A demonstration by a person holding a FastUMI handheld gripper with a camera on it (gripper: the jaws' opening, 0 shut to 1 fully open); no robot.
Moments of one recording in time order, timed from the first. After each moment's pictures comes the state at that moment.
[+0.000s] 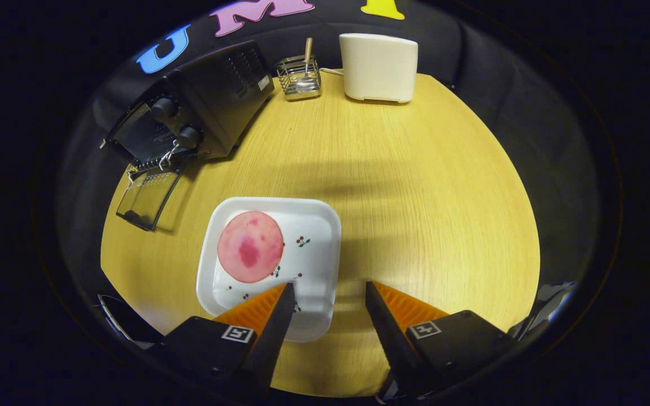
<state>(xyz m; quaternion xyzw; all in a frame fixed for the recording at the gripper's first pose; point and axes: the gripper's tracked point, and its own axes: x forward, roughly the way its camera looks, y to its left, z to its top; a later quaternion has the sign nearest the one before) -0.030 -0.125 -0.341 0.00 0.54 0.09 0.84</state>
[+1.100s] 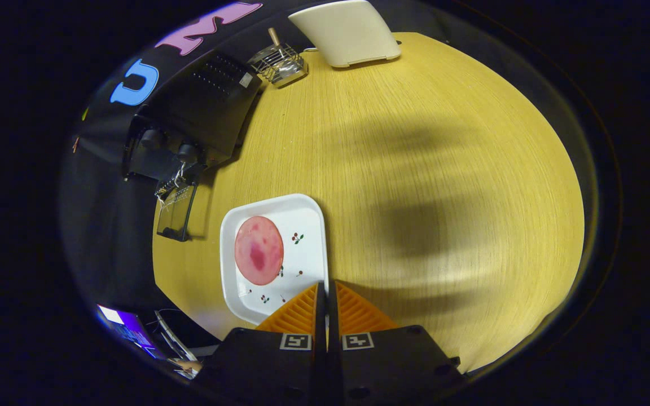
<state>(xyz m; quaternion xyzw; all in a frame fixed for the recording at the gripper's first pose) -0.041 -0.119 -0.345 0.16 0.60 0.14 0.77</state>
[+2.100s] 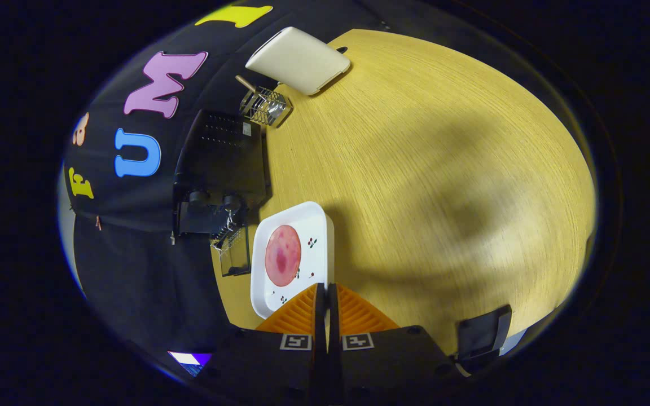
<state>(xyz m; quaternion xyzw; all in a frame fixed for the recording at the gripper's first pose) -0.052 -0.108 -0.275 0.36 0.55 0.11 0.74</state>
